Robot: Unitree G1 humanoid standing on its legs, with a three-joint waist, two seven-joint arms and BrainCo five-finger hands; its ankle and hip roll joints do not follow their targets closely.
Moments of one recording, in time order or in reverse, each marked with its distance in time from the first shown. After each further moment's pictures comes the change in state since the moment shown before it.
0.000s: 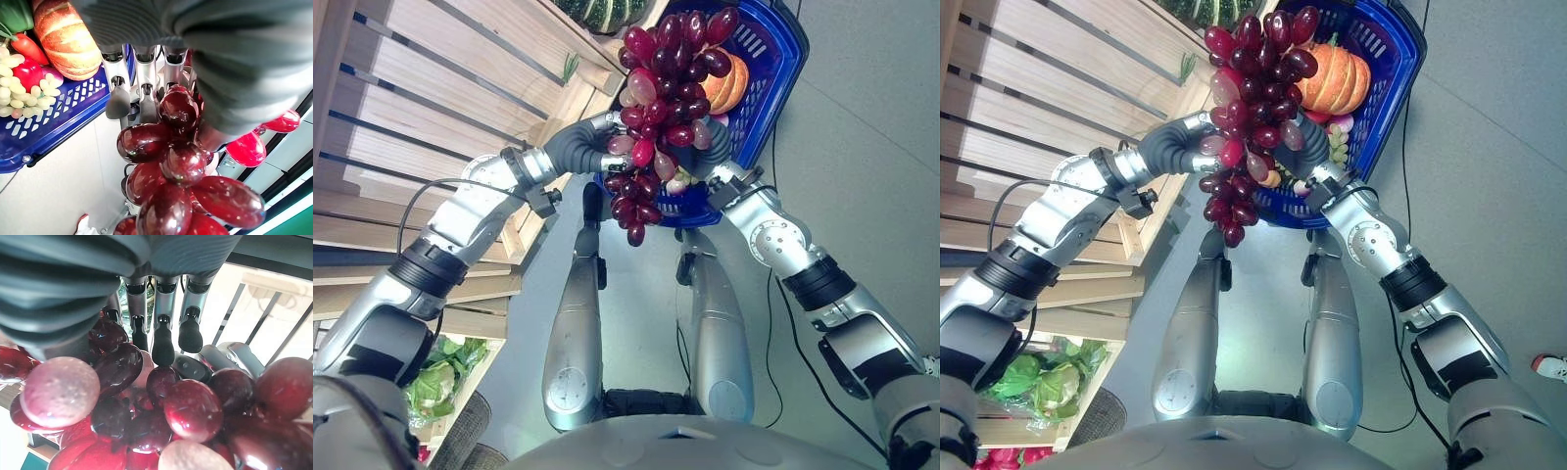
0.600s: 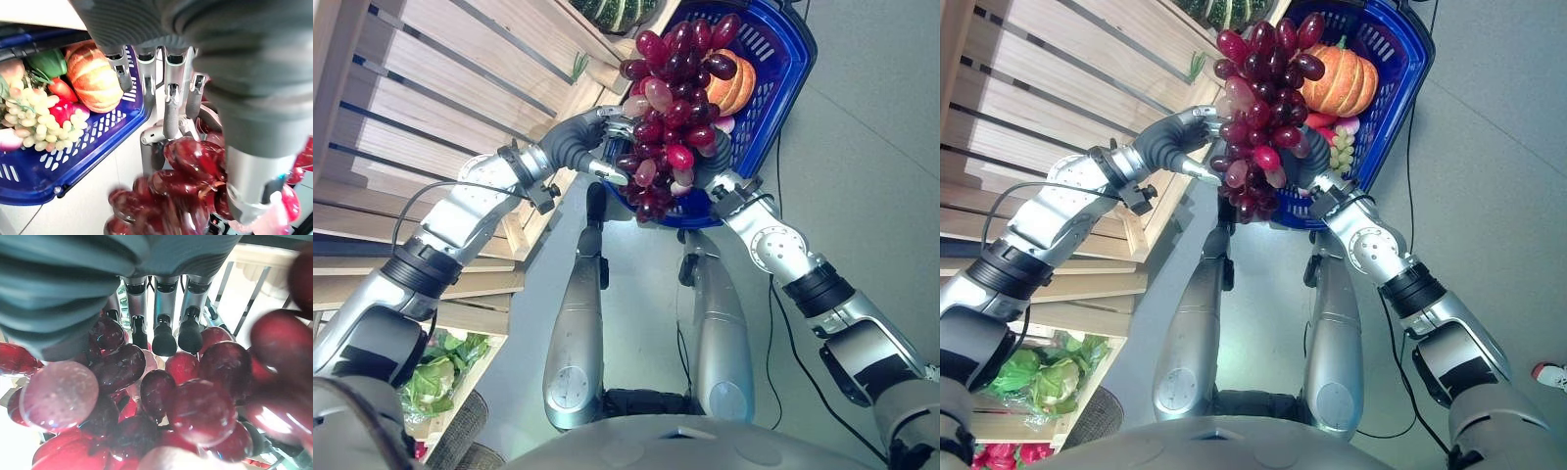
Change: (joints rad) left arm 0.005 0.027 0.004 -0.010 0.071 0.073 0.134; right arm 0.035 0.004 0.000 0.002 0.088 -0.004 0.076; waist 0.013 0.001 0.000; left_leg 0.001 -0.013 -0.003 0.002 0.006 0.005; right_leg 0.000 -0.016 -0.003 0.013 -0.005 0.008
